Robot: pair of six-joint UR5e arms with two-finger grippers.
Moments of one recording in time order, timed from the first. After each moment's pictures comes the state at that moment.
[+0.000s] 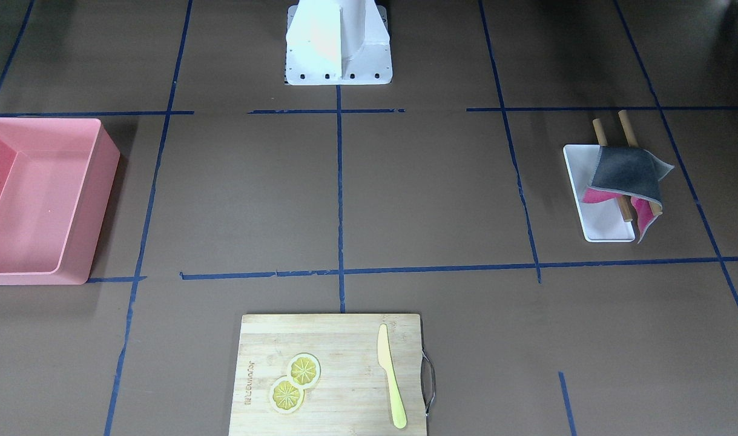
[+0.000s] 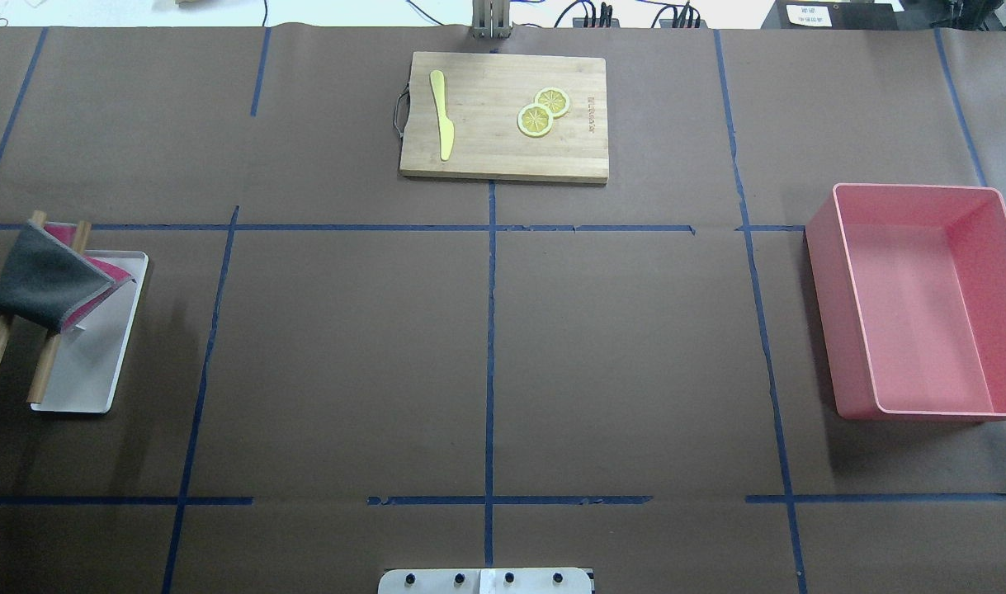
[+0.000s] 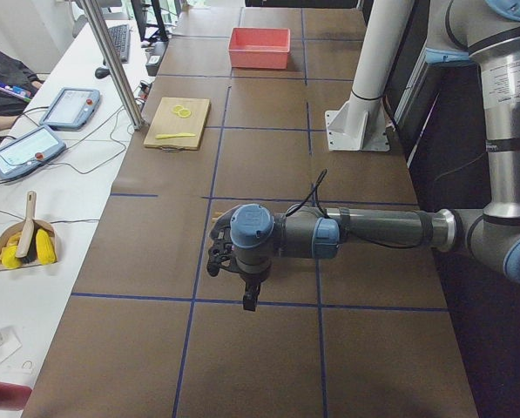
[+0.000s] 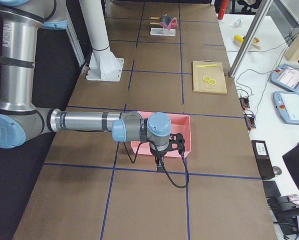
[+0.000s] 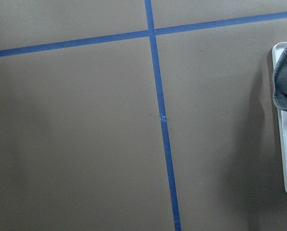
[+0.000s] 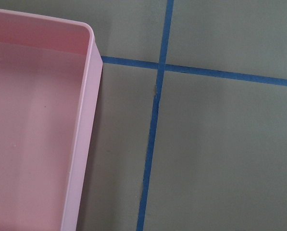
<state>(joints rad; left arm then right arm) -1.57 -1.36 -1.80 -1.57 -2.37 0.13 1.56 -1.73 1.75 -1.52 2.35 -0.07</state>
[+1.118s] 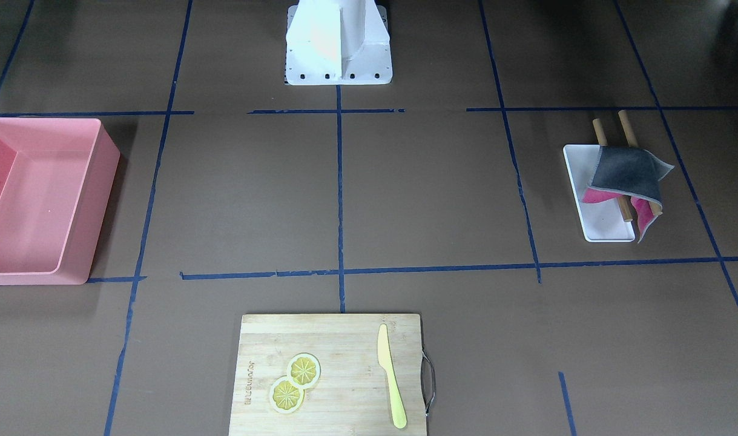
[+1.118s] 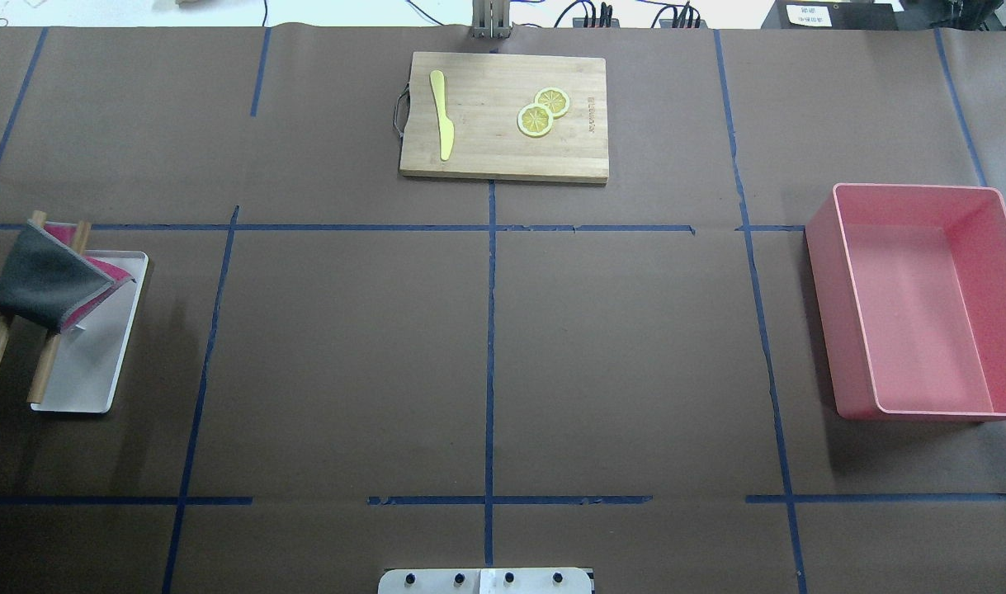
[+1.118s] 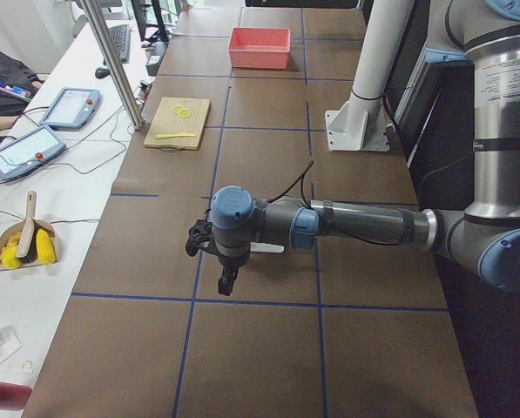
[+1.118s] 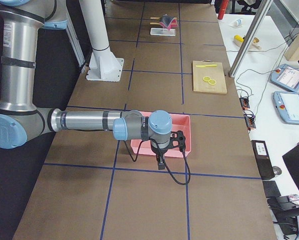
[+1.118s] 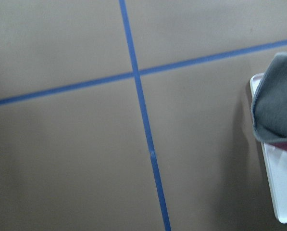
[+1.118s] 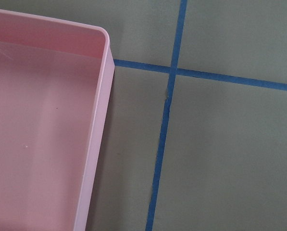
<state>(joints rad) -1.56 -1.47 -1.76 -1.62 -2.37 0.13 1.54 -1.72 1.76 -1.52 2.36 -0.07</state>
